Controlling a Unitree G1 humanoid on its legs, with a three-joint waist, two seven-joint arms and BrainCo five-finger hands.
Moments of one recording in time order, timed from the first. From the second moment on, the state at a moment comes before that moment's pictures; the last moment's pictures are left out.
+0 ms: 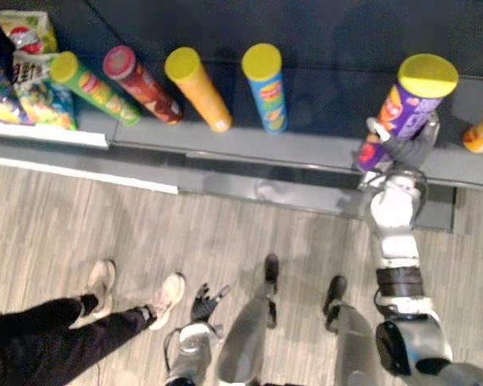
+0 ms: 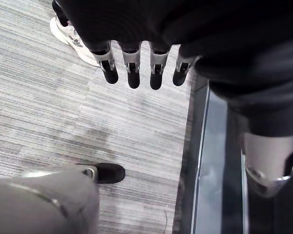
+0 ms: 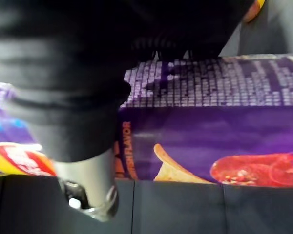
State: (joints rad) left arm -0.05 0.08 0.00 0.82 -0.16 -0.17 0.20; right arm -0.66 -0.09 -0.16 0.21 -0.11 -0.15 -0.52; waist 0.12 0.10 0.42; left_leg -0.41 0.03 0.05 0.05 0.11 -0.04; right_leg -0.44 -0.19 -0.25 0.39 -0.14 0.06
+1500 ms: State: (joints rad) left arm -0.10 -0.01 -0.01 0.66 -0.27 -0.20 0.23; right arm -0.92 -0.08 -0.25 0.25 -0.12 -0.14 -0.71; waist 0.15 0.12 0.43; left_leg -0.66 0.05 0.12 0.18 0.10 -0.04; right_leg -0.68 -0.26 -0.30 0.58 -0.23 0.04
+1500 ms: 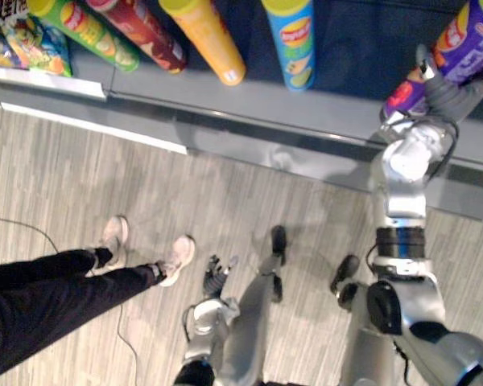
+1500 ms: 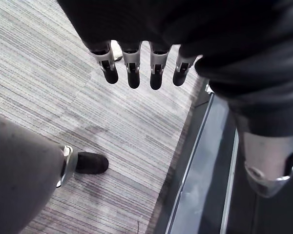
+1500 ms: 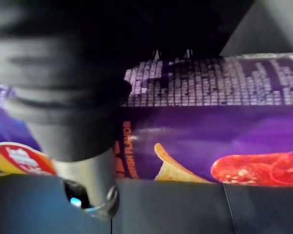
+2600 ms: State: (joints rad) left arm -0.10 -0.04 -0.04 0.57 -0.35 -0.21 0.23; right arm -1.00 -0.19 -0.24 0.30 -0.14 -0.13 -0.69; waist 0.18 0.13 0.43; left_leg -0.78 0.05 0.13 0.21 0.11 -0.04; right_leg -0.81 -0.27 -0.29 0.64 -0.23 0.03
